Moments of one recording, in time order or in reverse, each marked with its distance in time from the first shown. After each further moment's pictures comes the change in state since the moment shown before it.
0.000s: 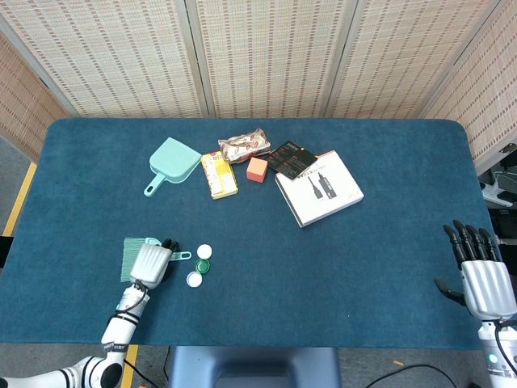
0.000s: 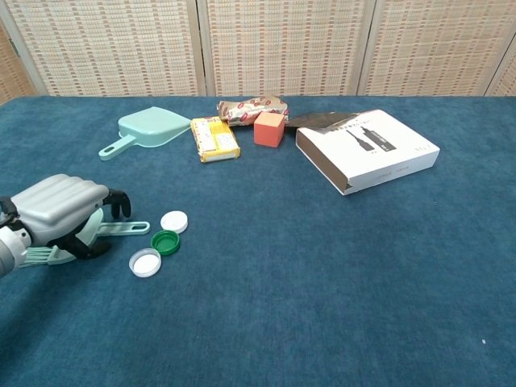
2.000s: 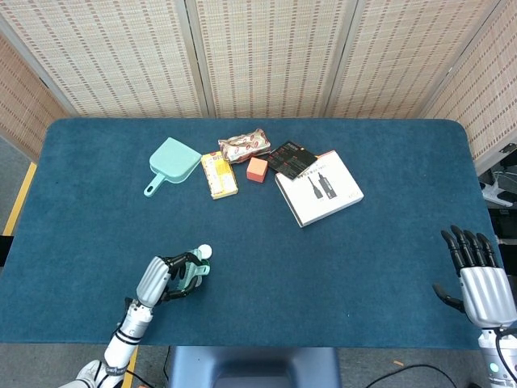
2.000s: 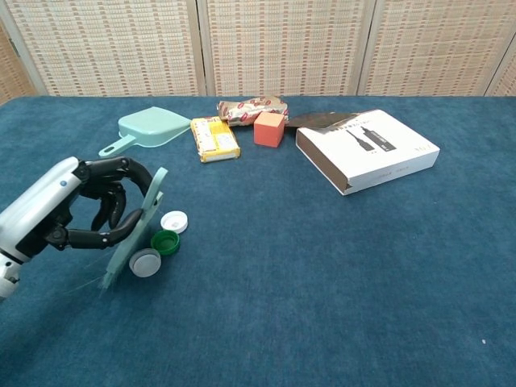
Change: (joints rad) left arm 0.056 -0.274 0.130 0.576 0.444 0.494 -1.334; right arm -0.022 0.010 -0.024 -0.022 -0.043 0.034 -0.006
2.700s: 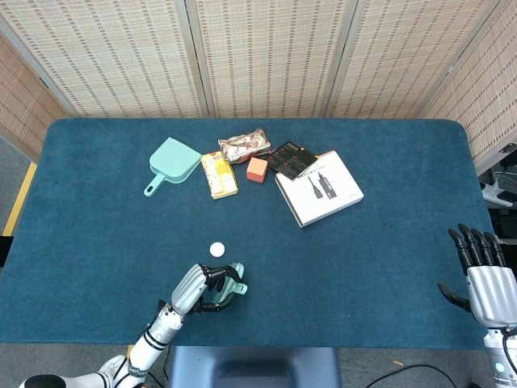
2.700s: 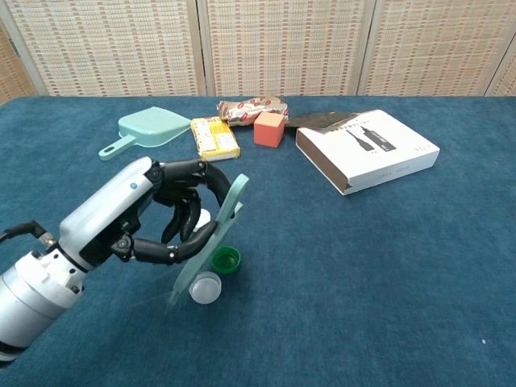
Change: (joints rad) left arm -0.104 0.000 0.019 -0.200 0.075 -0.030 0.041; right arm -0.007 0.011 0.007 0.004 0.007 0.010 0.027
